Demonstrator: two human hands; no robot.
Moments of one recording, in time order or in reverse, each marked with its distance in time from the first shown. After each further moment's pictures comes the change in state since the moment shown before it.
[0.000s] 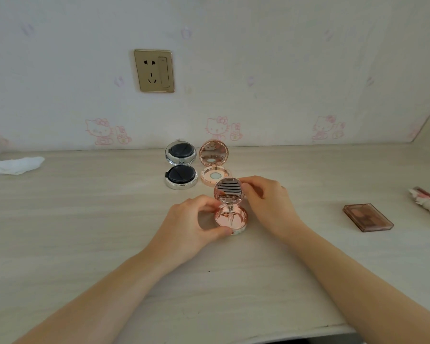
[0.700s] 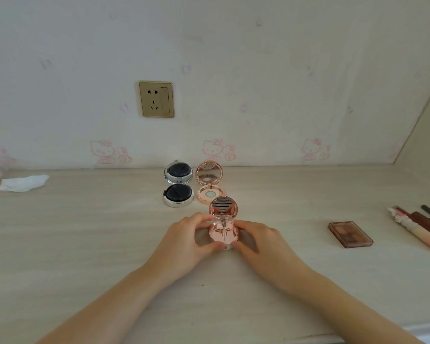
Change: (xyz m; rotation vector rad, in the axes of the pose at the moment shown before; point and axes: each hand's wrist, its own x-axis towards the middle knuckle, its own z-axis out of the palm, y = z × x) left_hand 0.000 -0.001 0.004 0.015 0.000 0.013; right_hand -0.050 -0.002 -0.018 -0.236 -0.225 -0.240
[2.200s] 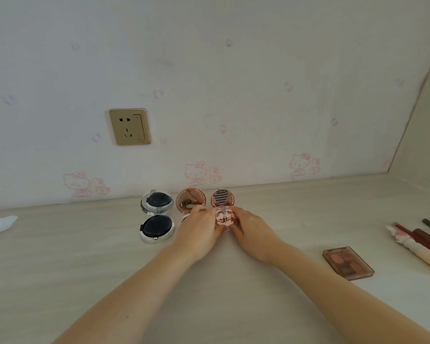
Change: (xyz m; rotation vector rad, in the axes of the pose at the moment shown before) left_hand 0.123 0.014 0.045 0.491 -0.042 0.074; right_hand 0.098 0.082 -0.005 -0.051 0.012 0.101
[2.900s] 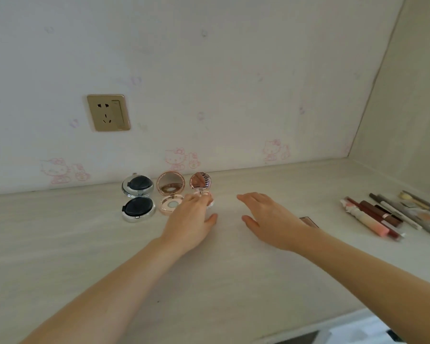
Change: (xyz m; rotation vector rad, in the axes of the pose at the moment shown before) left_hand -0.038 0.038 -0.003 -0.083 0.069 0.118; right_hand -0.084 0.000 -0.075 -0.376 -0.056 -0.077
